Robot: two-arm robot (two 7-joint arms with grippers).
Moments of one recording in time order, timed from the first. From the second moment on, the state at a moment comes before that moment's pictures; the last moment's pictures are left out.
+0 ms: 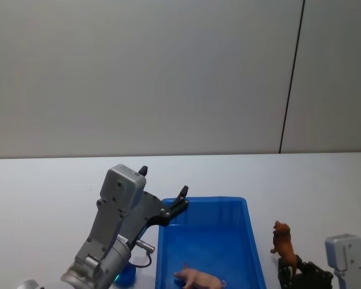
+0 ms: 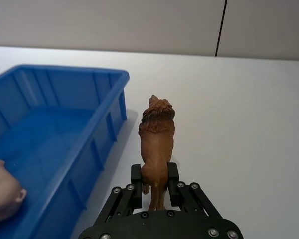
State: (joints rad) left arm -0.24 0.38 0.45 -1.63 -0.20 0.01 -0.01; right arm -0.05 0.18 -0.26 -1.57 0.18 0.12 -0.02
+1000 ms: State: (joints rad) left arm -0.24 0.38 0.45 -1.63 -0.20 0.01 -0.01; right arm 0.01 0.14 -0.29 -1.64 0.23 0.05 0.23
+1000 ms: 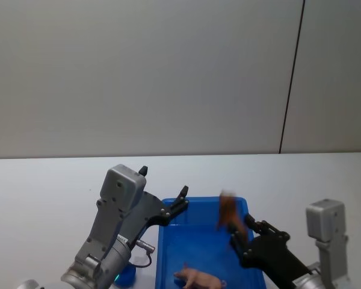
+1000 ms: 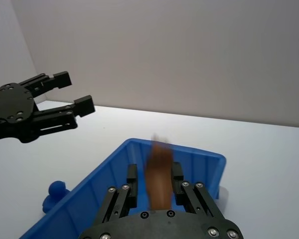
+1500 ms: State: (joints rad) left arm -0.24 0.38 0.45 -1.63 -0.20 0.01 -0.01; right arm 0.05 0.11 -0.30 -1.60 0.22 0.08 0.21
